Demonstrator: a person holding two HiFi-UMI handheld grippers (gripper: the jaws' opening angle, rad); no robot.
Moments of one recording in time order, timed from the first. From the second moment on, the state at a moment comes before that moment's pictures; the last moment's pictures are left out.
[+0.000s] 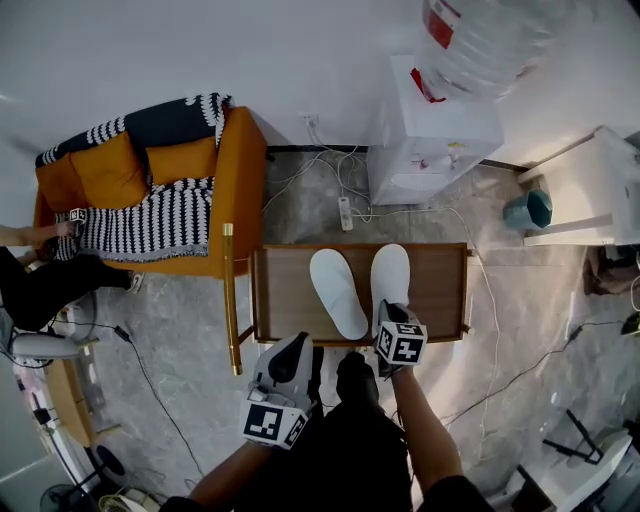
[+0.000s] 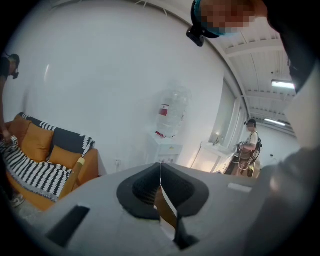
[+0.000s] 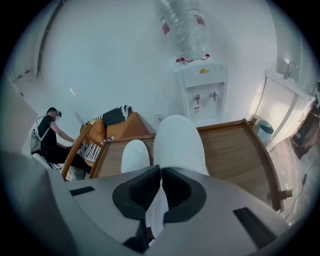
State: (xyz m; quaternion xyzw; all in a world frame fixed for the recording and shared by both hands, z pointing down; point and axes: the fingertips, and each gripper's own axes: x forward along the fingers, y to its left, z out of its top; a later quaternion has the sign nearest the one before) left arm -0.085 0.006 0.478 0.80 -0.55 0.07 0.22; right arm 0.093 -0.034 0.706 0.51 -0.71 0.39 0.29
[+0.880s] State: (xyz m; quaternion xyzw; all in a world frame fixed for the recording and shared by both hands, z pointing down) left arm -0.071 0.014 0.503 0.80 -0.55 0.08 0.24; right arm 0.109 -0.036 0.763 0.51 -0.68 0.40 0.33
